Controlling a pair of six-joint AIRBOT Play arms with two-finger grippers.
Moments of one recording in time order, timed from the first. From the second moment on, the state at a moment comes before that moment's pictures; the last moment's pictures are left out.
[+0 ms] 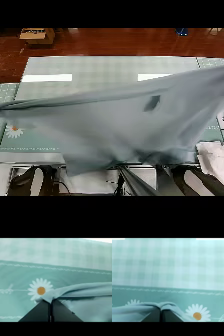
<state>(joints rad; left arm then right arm) 0.41 -0.48 1.22 1.08 -1.67 -1.49 -0.32 -1.03 1.88 -1.21 1.81 1.48</state>
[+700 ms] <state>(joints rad) 0.13 -1.16 1.11 1.00 -1.01 -1.45 -0.10 -1.59 1.84 -1.19 1.10 1.47</state>
